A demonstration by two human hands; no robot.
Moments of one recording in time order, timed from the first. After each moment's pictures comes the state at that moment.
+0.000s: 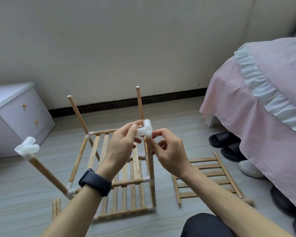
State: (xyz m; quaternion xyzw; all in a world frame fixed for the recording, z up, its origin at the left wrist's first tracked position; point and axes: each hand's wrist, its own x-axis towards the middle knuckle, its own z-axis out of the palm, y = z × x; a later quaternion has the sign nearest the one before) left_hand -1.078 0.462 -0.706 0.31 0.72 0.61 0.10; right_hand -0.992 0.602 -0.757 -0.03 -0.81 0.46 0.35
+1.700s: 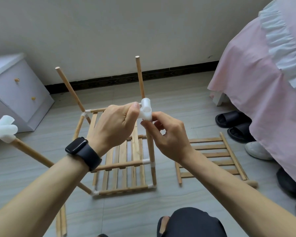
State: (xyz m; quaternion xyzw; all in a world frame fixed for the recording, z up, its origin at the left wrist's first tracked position) left_hand -1.108 0.471 -0.712 0.50 0.78 0.35 -0.11; right_hand -1.005 0.611 -0.771 0.03 -0.84 0.39 0.39
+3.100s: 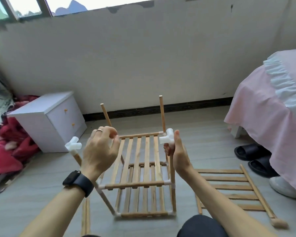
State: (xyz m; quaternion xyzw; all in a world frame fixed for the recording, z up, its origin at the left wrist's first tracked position) left_hand -1.125 0.342 -0.694 0.34 0.86 0.27 -0.28; right_hand -1.017 0.562 -0.749 -0.10 -0.63 0.72 0.25
